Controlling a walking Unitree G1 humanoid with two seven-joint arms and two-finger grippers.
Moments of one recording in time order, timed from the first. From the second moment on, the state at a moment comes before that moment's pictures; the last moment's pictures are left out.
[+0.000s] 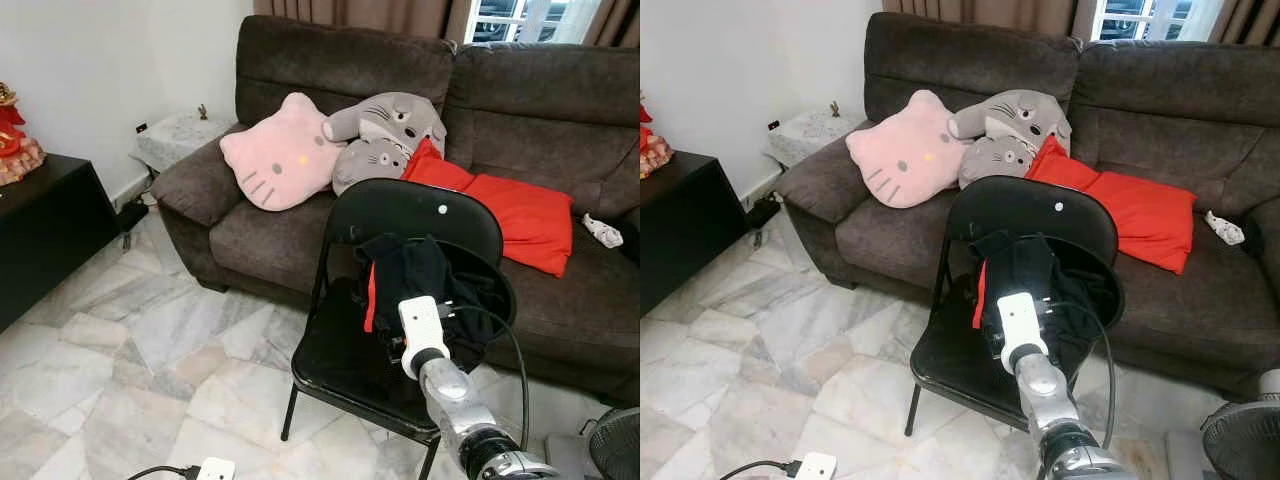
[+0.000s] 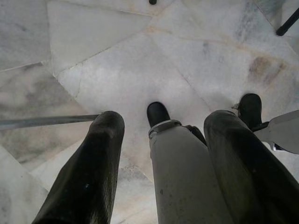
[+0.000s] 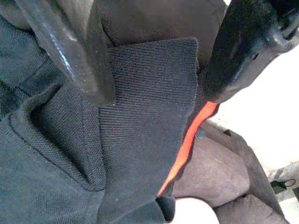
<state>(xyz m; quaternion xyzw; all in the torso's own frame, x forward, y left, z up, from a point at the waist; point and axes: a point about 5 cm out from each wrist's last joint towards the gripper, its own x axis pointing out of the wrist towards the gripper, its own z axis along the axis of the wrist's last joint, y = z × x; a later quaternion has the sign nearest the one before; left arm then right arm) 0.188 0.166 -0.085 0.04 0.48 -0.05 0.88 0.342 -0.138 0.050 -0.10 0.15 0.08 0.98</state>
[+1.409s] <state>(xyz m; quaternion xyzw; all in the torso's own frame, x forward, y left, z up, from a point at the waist) 0.188 0.165 -0.085 0.04 0.48 -0.05 0.88 0.325 -0.200 0.051 -0.11 0.09 -0.19 0.97</state>
